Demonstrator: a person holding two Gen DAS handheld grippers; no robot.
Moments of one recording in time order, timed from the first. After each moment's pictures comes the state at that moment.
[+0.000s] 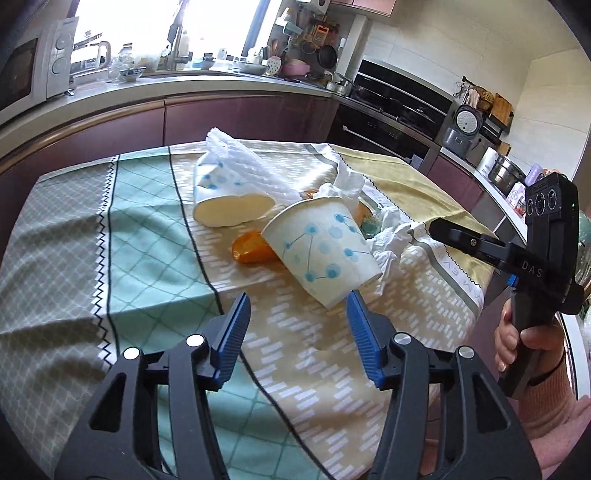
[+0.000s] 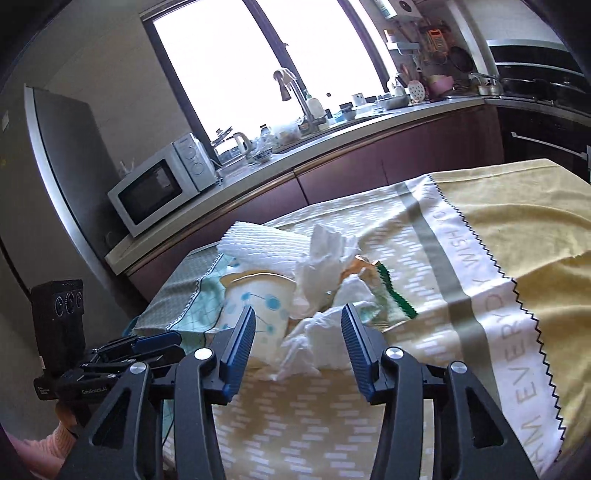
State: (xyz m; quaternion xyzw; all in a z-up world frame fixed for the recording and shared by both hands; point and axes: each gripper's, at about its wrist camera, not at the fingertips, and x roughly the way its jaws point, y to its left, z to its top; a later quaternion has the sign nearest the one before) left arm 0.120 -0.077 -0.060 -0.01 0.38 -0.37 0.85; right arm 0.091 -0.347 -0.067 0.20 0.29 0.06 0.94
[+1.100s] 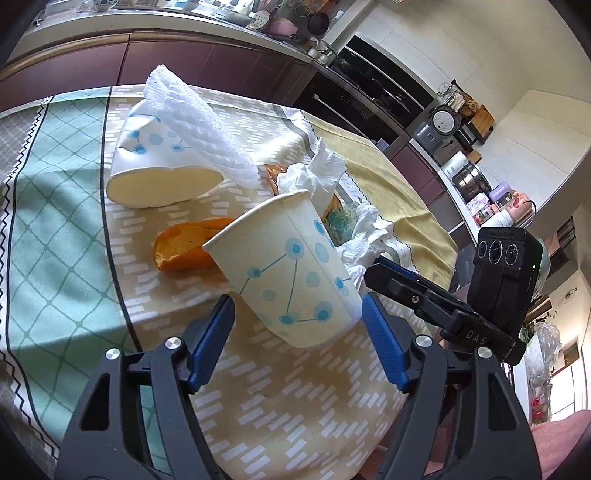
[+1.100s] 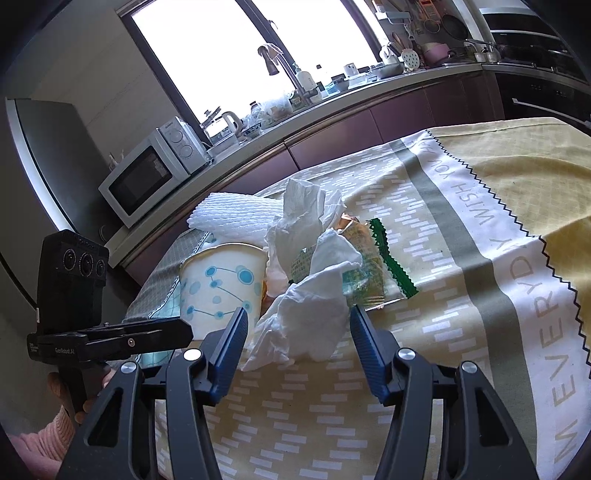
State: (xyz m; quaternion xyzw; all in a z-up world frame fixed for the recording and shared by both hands) left arm 0.187 -0.139 -0.094 -0.09 0.47 -0.43 0.76; right arm 0.117 -0.346 -0.101 0.22 0.33 0.09 0.92
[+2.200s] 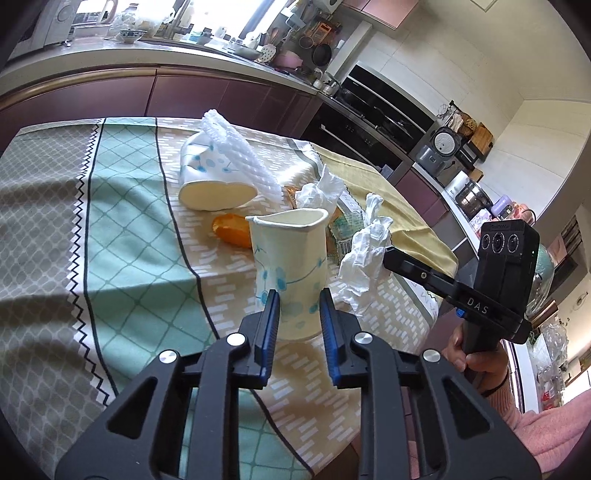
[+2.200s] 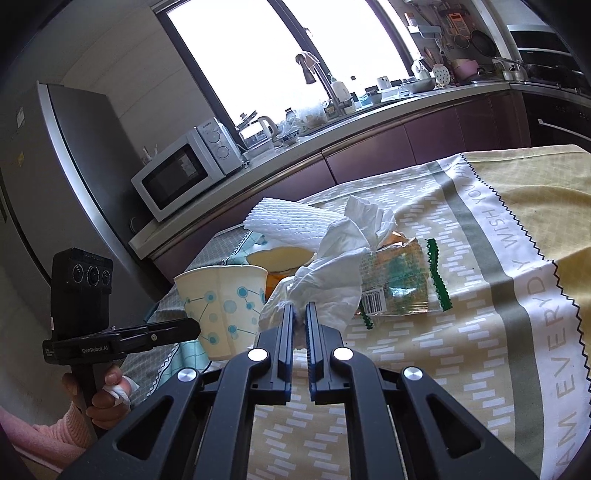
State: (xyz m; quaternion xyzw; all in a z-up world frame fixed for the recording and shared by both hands) left arm 0.133 -0.057 -0.071 -0.10 0.41 -0.41 0.81; right arm 0.096 -0.320 -0.069 0.19 0.30 0.14 0.92
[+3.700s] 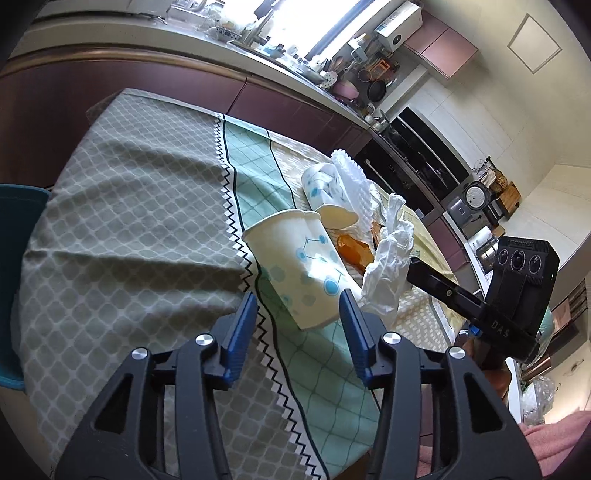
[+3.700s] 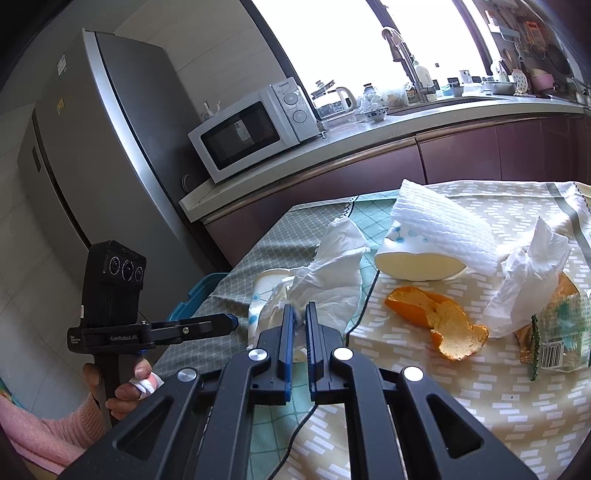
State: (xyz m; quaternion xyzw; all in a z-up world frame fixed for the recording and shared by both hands) left arm 0.135 0.075 -0.074 -0.19 0.43 -0.34 0.82; right arm 0.146 -0.209 -0.055 0.15 0.32 0.24 0.90
